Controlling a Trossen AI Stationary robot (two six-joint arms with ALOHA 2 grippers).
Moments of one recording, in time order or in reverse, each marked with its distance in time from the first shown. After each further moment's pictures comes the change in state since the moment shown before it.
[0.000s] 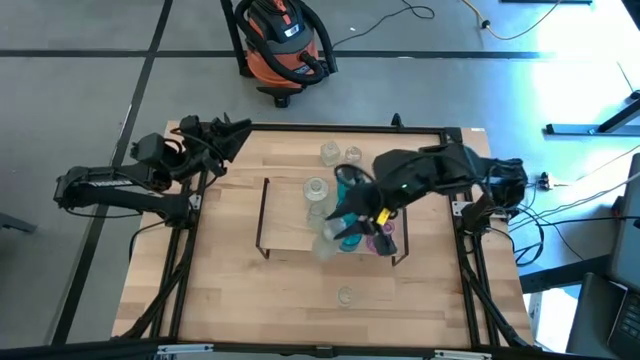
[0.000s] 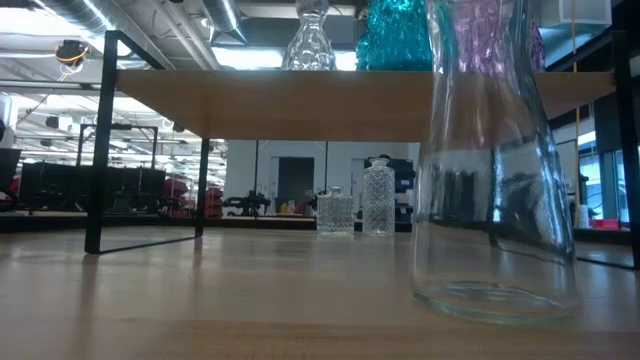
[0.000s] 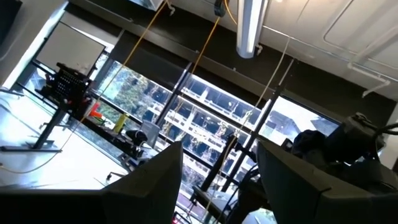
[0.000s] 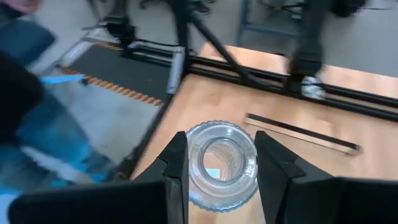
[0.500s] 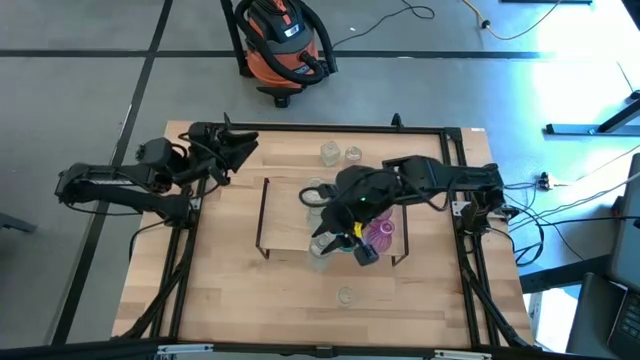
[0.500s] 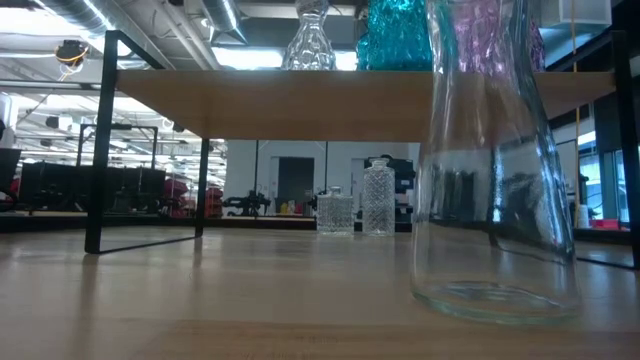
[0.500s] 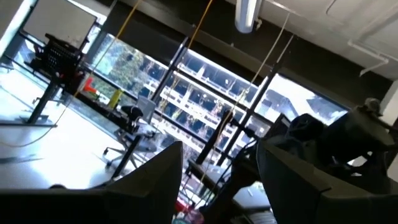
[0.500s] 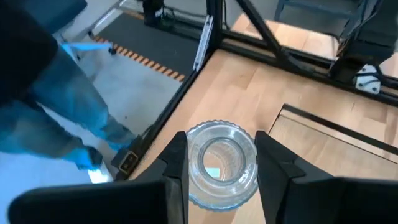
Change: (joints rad) left arm -0.069 0.006 0.000 -0.084 -0.002 -0.026; right arm -0.014 0.123 0.000 -0.002 -0.133 -0.100
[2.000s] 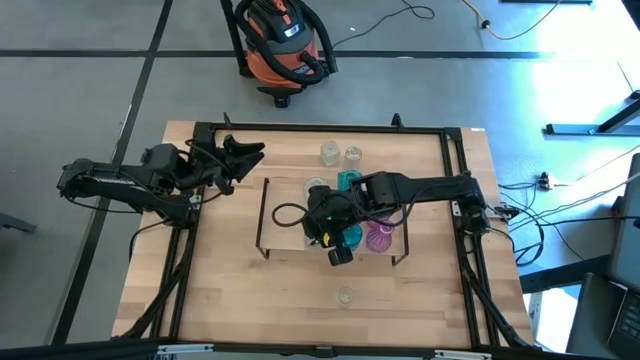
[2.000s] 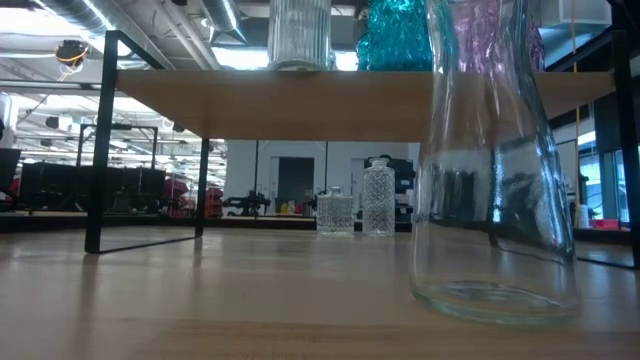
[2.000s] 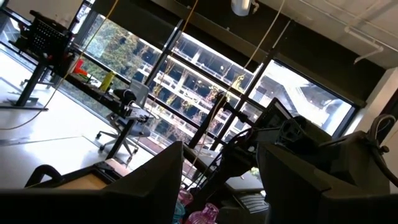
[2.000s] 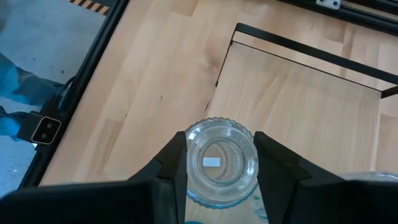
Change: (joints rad) left arm -0.076 0.033 -0.001 -0.012 -0.027 -0.017; right arm 0.000 0.148 0.001 -0.112 0.280 0.023
